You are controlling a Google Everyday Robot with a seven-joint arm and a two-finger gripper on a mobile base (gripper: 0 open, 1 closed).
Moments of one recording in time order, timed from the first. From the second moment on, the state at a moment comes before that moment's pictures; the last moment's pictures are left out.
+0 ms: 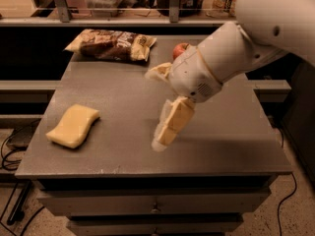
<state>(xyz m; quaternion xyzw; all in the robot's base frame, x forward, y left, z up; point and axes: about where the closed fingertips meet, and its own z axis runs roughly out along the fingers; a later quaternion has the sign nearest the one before) 0.449 0.017 0.915 -0.70 0.60 0.26 0.29</state>
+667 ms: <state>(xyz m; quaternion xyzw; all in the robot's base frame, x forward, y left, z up) 0.454 0.064 0.913 -0.71 0.56 0.29 0.31</state>
